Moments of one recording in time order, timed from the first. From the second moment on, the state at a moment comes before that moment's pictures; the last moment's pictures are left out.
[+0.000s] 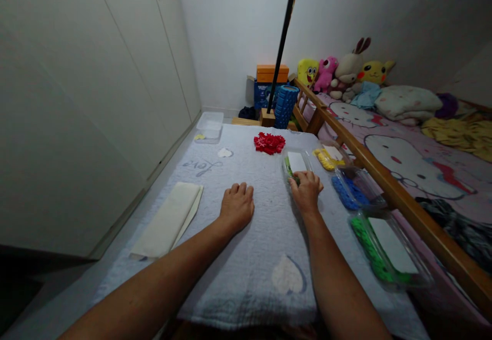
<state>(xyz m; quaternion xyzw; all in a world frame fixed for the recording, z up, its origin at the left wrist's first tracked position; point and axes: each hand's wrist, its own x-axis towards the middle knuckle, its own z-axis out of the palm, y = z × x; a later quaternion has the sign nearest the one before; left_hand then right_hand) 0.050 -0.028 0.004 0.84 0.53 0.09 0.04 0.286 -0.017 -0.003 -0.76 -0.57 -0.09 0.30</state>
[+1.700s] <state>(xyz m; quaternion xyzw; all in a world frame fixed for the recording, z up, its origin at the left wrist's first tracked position) 0.069 0.070 -0.017 0.75 0.63 0.17 0.06 0.346 0.123 0.013 -0.78 -0.58 -0.11 0.20</state>
